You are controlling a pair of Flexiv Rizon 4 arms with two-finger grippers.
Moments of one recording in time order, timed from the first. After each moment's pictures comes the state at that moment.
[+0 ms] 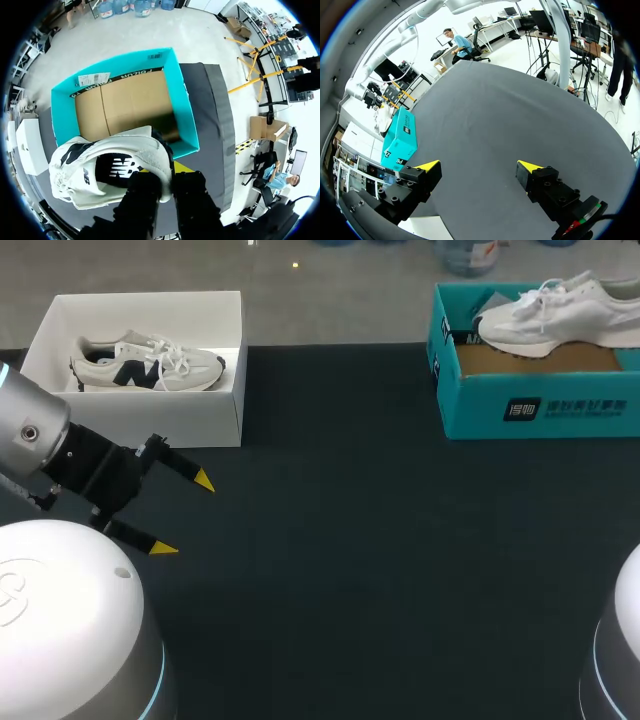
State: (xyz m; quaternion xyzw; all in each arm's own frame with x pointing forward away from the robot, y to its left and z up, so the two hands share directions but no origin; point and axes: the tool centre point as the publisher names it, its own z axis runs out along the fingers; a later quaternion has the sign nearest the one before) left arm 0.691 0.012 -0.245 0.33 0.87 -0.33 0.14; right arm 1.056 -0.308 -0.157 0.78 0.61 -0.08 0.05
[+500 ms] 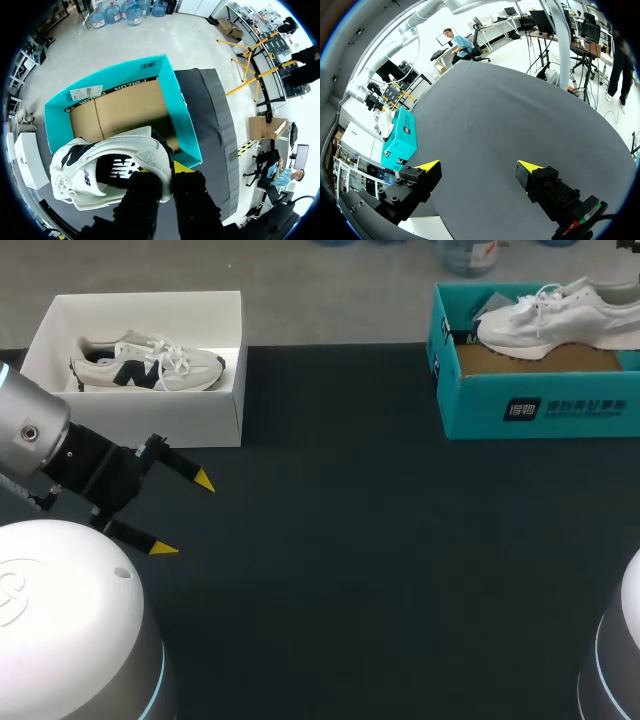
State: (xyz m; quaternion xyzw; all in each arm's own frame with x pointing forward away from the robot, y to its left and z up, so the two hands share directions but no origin) left arm 0.691 0.012 -0.245 0.33 0.87 -0.33 0.14; right arm 1.077 -0.313 -0.178 0.80 0.59 -0.06 0.08
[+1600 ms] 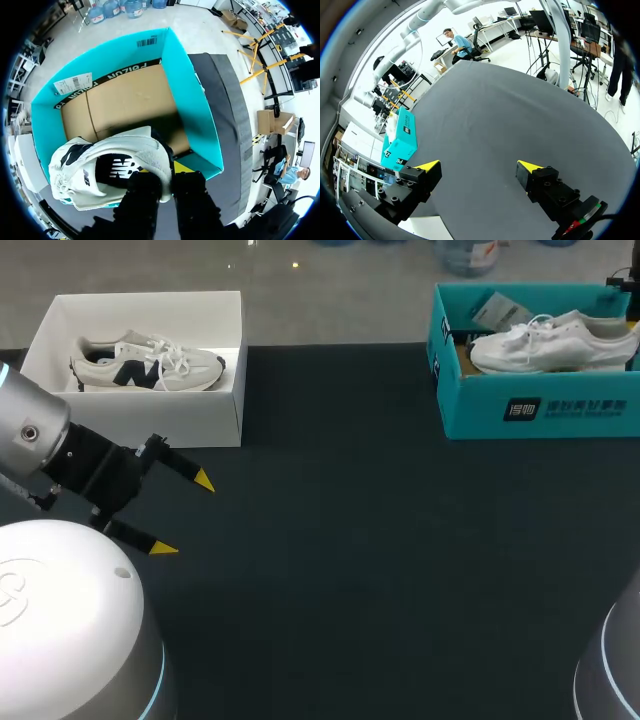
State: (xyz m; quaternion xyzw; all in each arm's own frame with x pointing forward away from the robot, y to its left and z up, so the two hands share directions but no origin) left arm 0.691 0.012 -0.245 0.33 0.87 -0.33 0.14; right arm 1.073 -0.316 -0.256 0.81 0.58 -0.06 0.04
